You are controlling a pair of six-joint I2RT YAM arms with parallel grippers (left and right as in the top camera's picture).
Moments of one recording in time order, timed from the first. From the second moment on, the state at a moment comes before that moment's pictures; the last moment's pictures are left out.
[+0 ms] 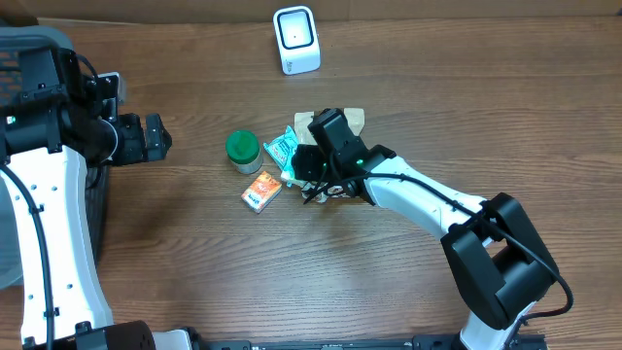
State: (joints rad) left arm 0.24 1.54 1.66 -1.33 0.09 0.06; right arm 0.64 1.89 1.20 -0.27 -0.10 0.67
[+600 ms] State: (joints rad) left arm 0.24 1.54 1.66 -1.33 0.09 0.06; right arm 0.64 1.89 1.20 -0.31 -0.10 0.85
